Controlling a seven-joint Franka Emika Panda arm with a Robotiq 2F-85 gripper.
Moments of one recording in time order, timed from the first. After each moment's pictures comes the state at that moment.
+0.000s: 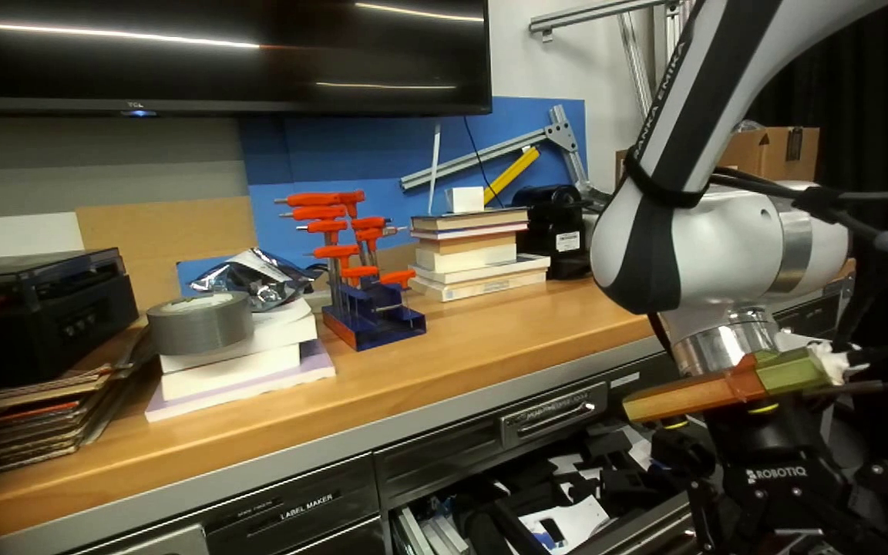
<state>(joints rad) 1.89 0.27 -1.81 -2.75 0.51 1.91 0.90</state>
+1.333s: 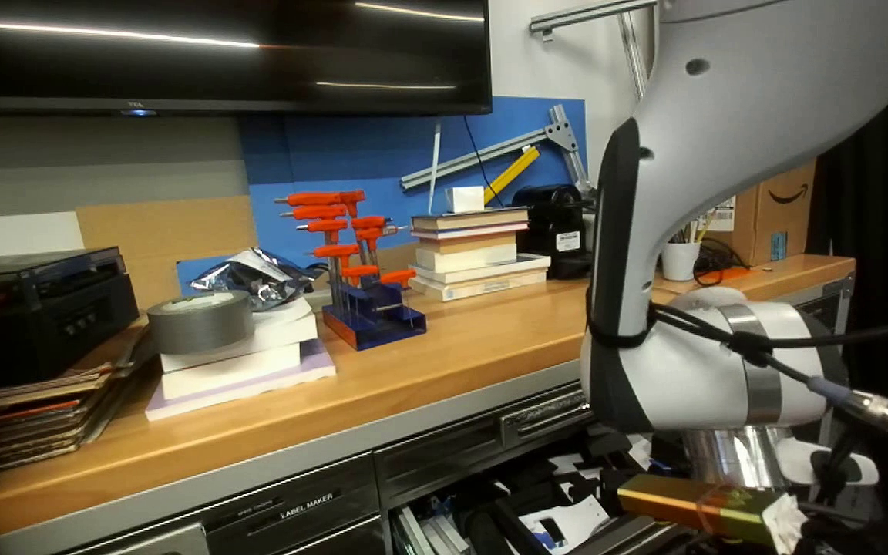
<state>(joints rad) 1.22 0.48 -0.99 -2.76 0.94 2.25 0.84</state>
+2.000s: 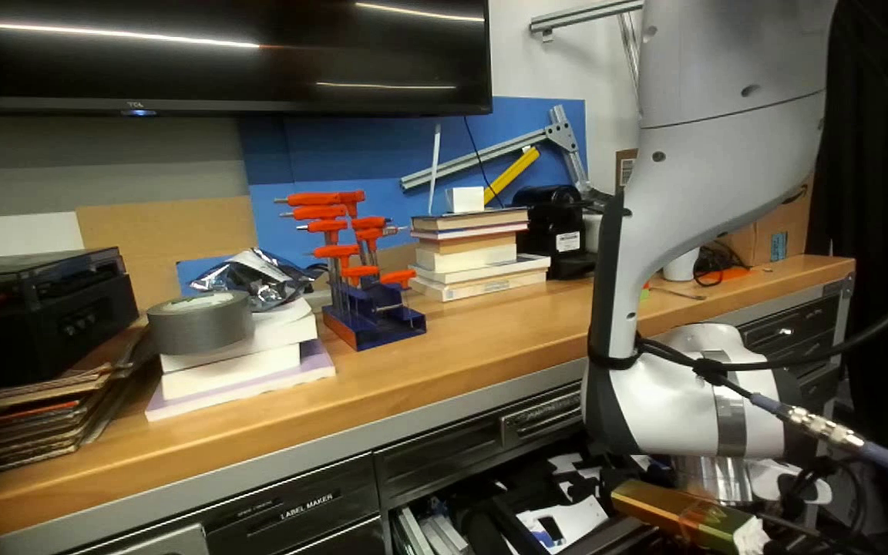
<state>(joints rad) 0.49 0.55 -0.39 -2.60 0.88 2.58 0.76</state>
